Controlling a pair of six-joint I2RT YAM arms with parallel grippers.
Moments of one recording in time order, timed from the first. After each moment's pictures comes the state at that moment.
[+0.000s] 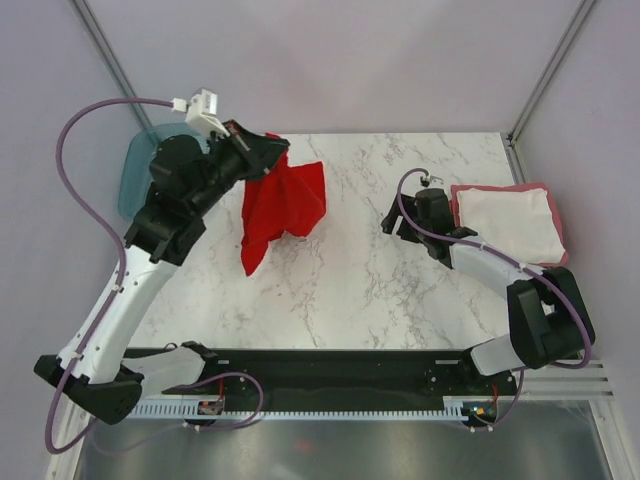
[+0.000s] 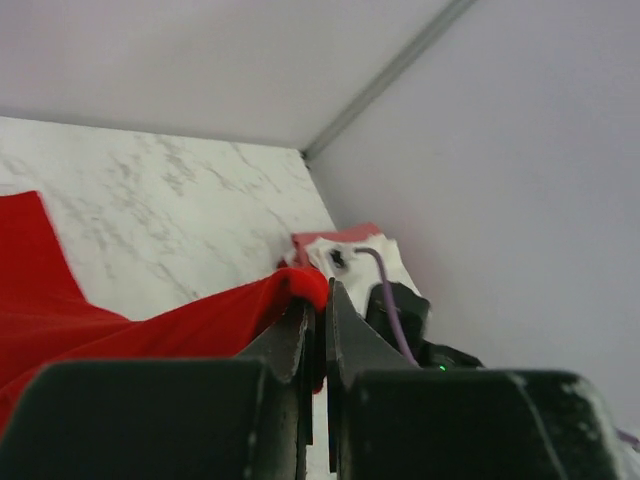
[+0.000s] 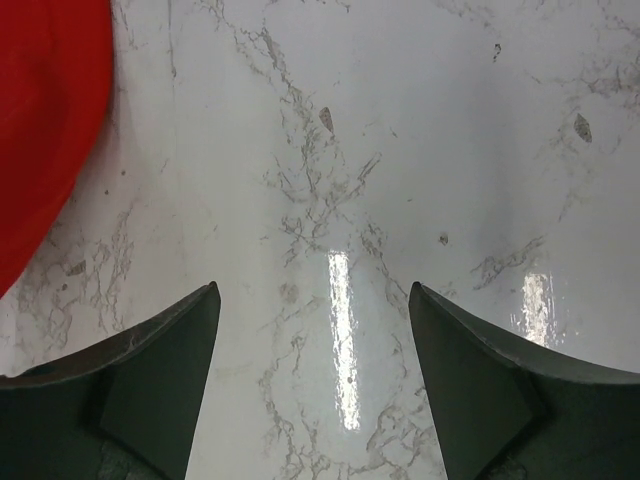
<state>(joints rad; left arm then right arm) -0.48 1.14 1.44 -0.30 0.07 -0.68 0.34 1.46 0.80 0.01 0.06 0.56</state>
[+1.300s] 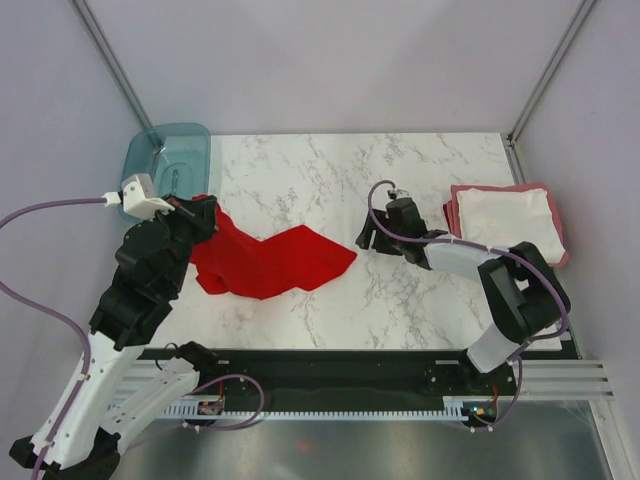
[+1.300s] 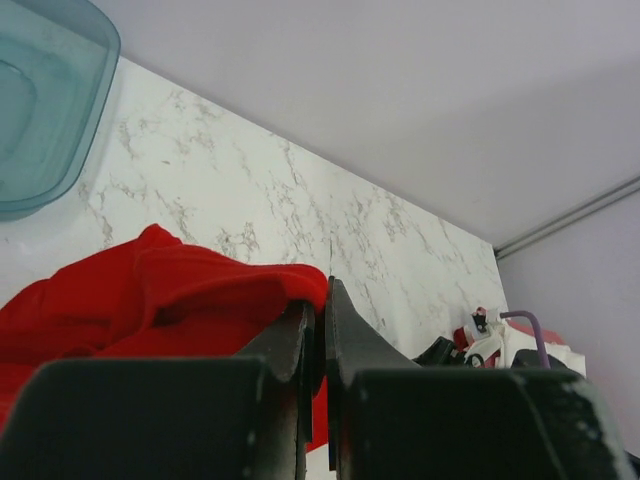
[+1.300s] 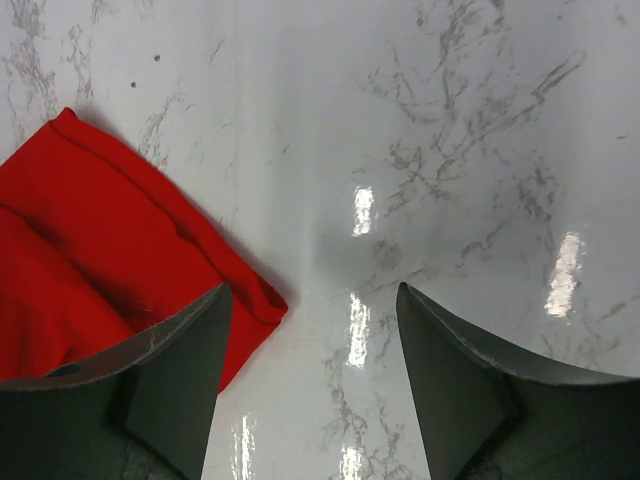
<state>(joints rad) -0.51 0.68 1.06 -0.45 -0.46 -0.64 0.47 1.62 0.82 0.07 -0.02 0.61</state>
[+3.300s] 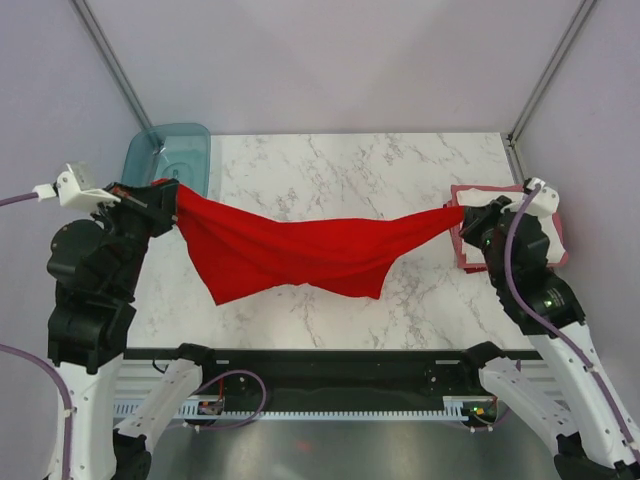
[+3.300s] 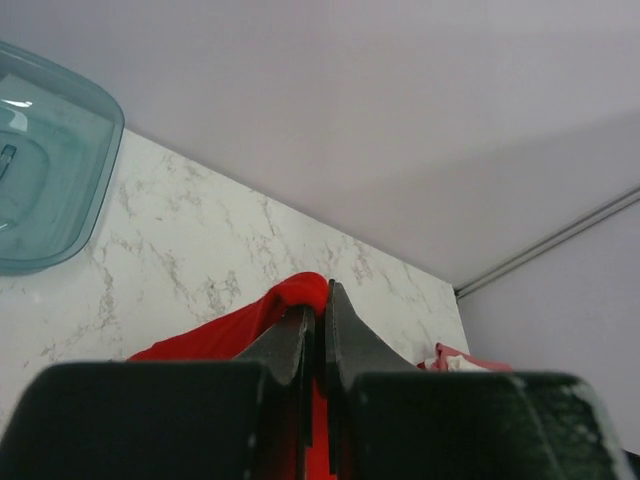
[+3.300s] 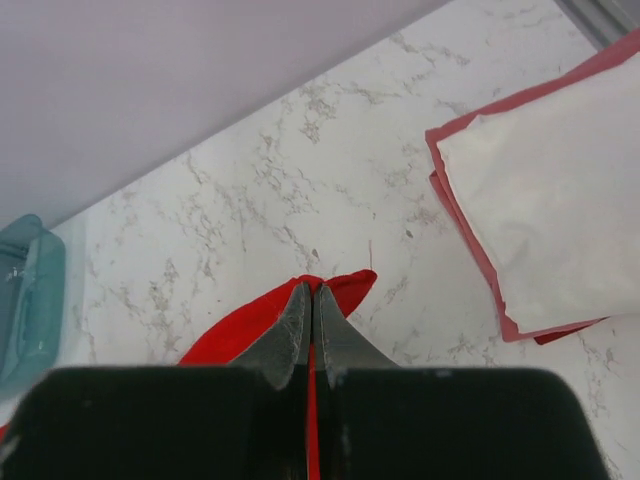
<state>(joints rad) -0.20 0.70 1.34 -0.63 -0.19 -0.63 0.38 0.71 0.96 -0.53 0.46 0.62</state>
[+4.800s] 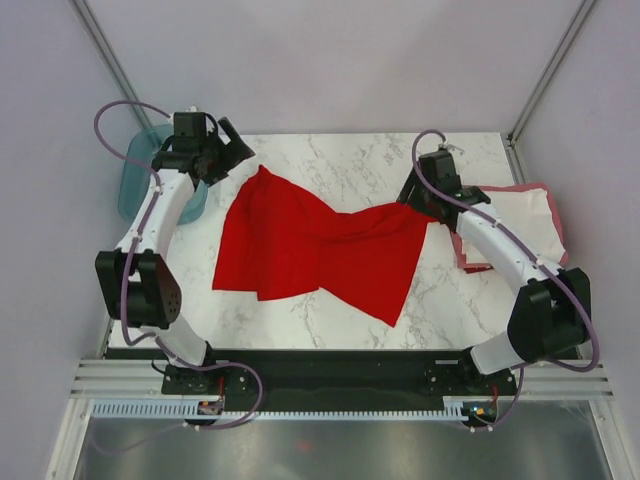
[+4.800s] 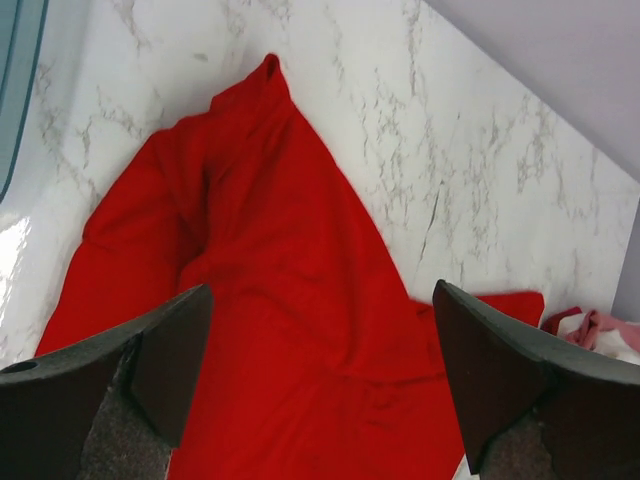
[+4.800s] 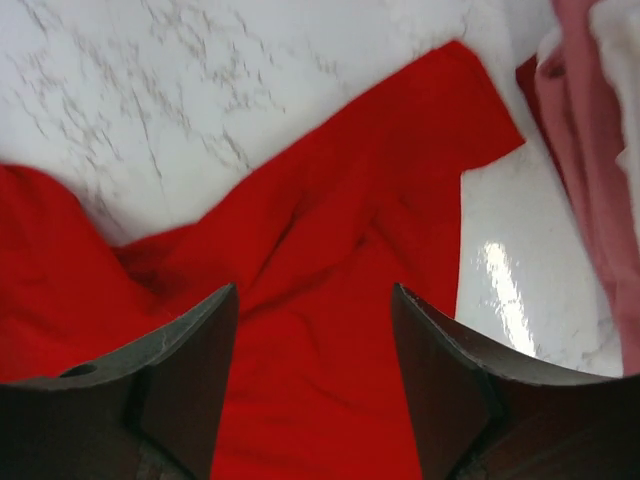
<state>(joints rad) -0.06 1.70 1.59 -0.55 0.09 -0.65 0.30 1.50 1.22 -0.47 0.26 0.66</state>
